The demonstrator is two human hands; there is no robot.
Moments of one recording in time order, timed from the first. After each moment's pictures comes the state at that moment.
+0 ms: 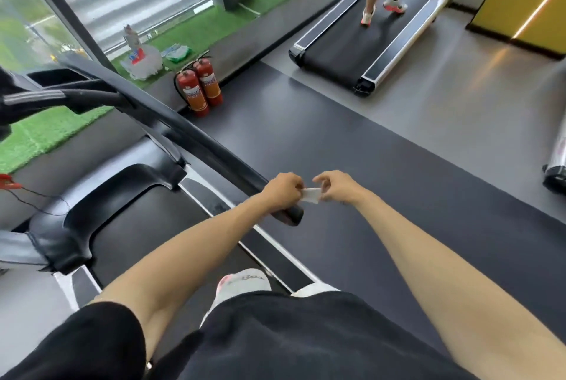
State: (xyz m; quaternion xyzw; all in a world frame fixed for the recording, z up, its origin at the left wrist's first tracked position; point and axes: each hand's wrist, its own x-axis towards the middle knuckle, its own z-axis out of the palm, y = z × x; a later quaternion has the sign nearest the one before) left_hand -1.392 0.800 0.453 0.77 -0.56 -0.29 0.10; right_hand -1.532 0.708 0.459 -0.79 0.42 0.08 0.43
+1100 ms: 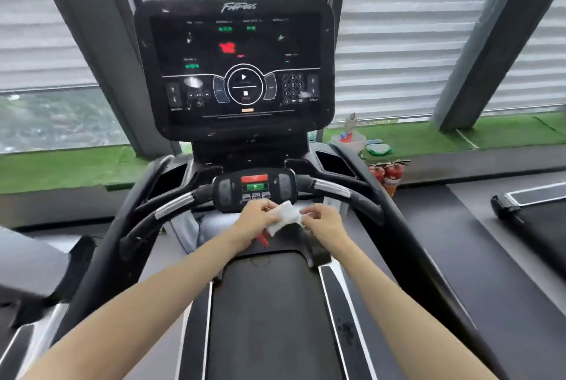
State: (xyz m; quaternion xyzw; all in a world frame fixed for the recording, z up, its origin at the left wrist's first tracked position) left_hand -0.887 1.136 0.555 0.82 -0.09 -0.19 0.53; right_hand -0.947 0.971 0.548 -0.82 0.18 -0.02 0.54
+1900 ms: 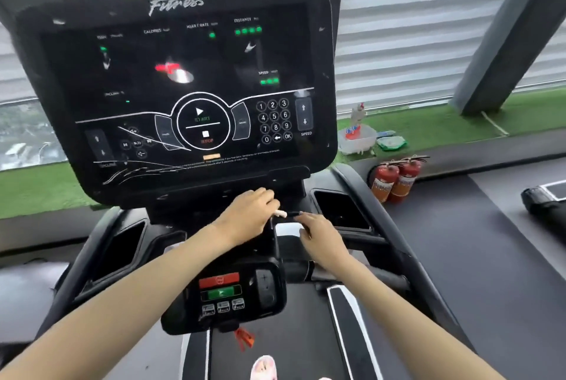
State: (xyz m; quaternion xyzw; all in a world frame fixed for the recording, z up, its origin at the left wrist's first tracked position) left_hand -0.657 1.053 0.561 0.87 -0.48 0.09 0.00; right_hand -0.745 0.884 0.514 -0.95 0.04 0.01 0.32
